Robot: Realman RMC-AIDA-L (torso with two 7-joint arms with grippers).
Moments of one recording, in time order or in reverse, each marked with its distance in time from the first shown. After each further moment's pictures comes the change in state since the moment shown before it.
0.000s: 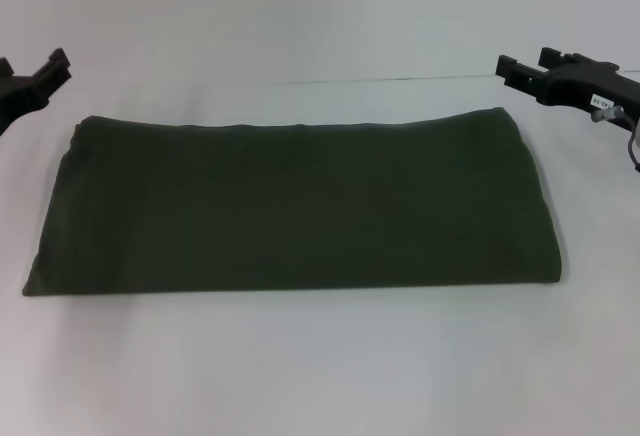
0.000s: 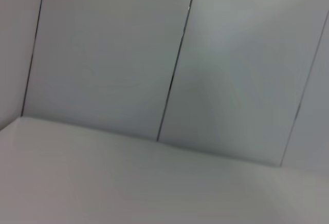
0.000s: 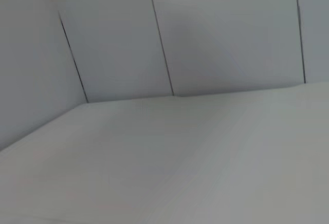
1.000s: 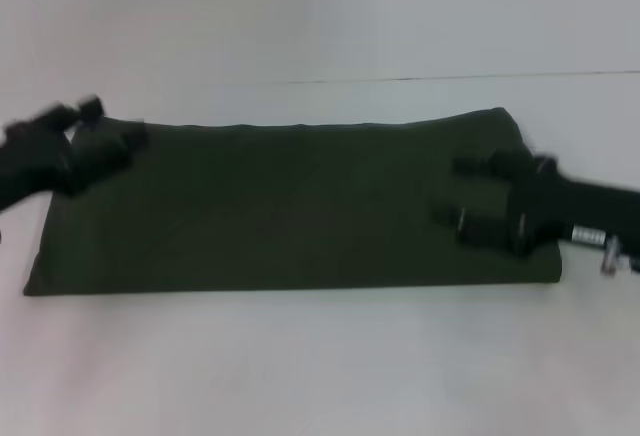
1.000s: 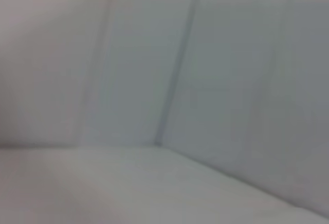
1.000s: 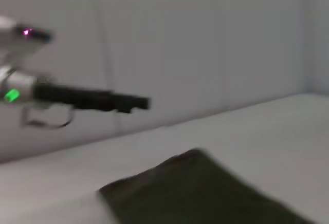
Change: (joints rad) left arm 0.131 0.056 0.013 0.222 0.406 0.729 -0.244; right arm -0.111 -0.019 -0.005 -0.023 -0.158 -0.647 -0.275
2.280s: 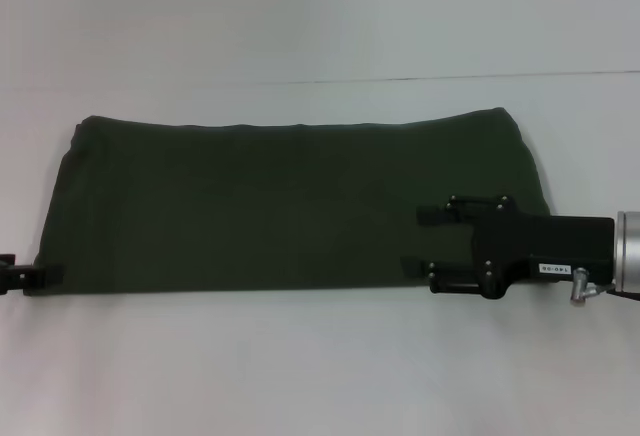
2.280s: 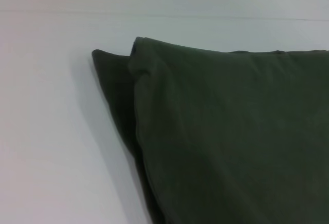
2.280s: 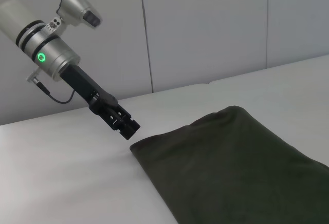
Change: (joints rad) left arm -0.024 0.023 -0.003 0.244 0.657 -0.082 -0.561; right arm 0.038 0.020 -0.048 -0.011 -0.127 0.017 0.031
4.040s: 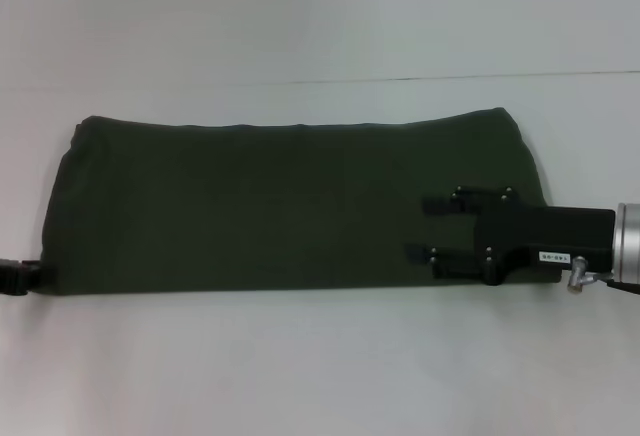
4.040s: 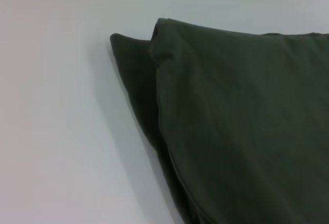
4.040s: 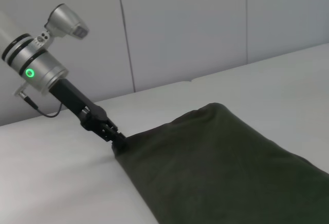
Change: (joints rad) left arm -0.013 -0.010 0.081 -0.080 0.023 -0.161 -0.029; right arm 0.005 -0.002 0.009 0.008 0.007 0.045 0.035
